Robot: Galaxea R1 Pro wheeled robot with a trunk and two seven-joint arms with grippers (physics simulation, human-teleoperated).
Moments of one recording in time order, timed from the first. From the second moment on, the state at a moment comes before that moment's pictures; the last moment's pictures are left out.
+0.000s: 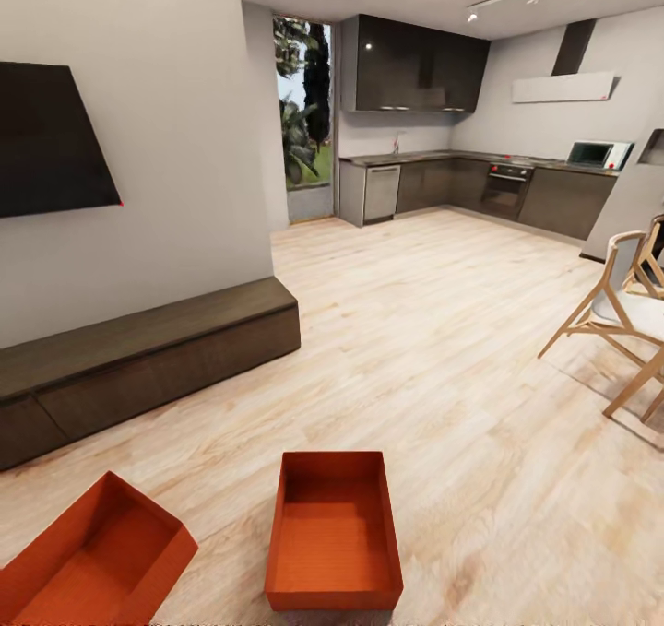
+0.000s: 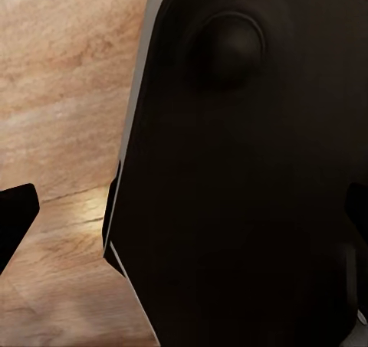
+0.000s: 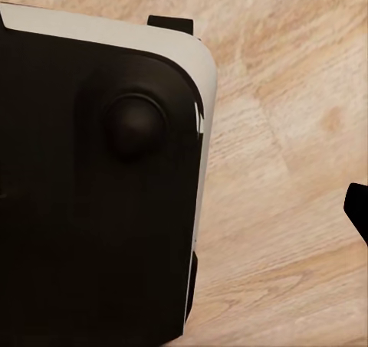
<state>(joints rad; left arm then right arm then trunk) 0.00 0.03 0.05 -0.20 0.23 0.10 0.01 -0.13 -0.07 0.39 0.02 -0.31 -0.12 0.05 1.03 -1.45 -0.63</state>
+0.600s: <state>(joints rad) 0.00 0.03 0.05 -0.20 0.23 0.10 0.01 -0.13 -0.06 0.39 0.02 -0.31 -0.12 0.05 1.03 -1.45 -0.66</state>
